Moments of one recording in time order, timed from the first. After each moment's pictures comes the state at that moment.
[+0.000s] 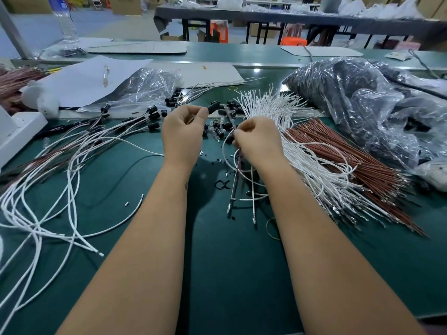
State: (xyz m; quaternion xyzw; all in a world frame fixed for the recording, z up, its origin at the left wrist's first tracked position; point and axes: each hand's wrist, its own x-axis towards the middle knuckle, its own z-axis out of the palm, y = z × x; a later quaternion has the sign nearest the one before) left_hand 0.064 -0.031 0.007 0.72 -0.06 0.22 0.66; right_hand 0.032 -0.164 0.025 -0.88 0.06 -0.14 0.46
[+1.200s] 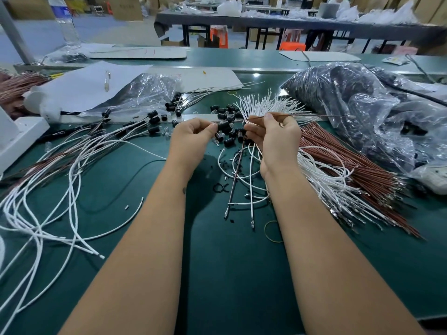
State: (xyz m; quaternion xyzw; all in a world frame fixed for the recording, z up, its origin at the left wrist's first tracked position) left_hand 0.062 -0.033 0.006 0.76 -0.08 0.10 0.64; right_hand 0.033 -0.175 0.025 -0.52 0.10 -0.24 0.82
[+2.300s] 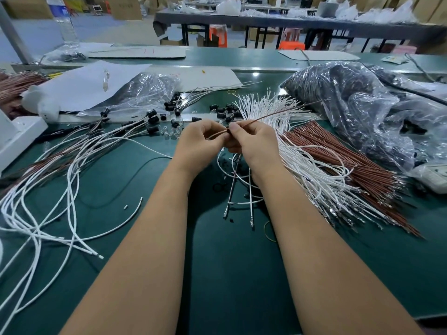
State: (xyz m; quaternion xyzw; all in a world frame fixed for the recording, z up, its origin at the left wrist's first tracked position) left_hand 0.053 -0.042 0.010 0.81 -0.15 0.11 0.55; right_hand 0.036 -0.161 0.013 -0.70 0.03 -0.15 0.70
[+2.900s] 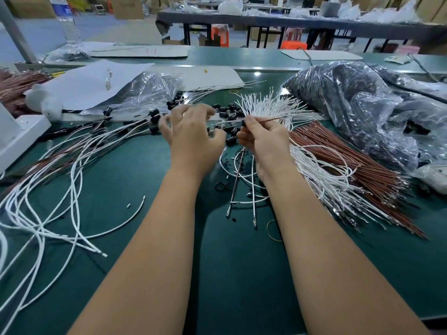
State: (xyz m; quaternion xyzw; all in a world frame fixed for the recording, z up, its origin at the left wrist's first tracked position) left_hand 0.055 -0.040 0.007 0.88 -0.09 0.32 0.34; right_hand 0.038 -0.170 0.014 -0.59 0.08 -0.15 0.79
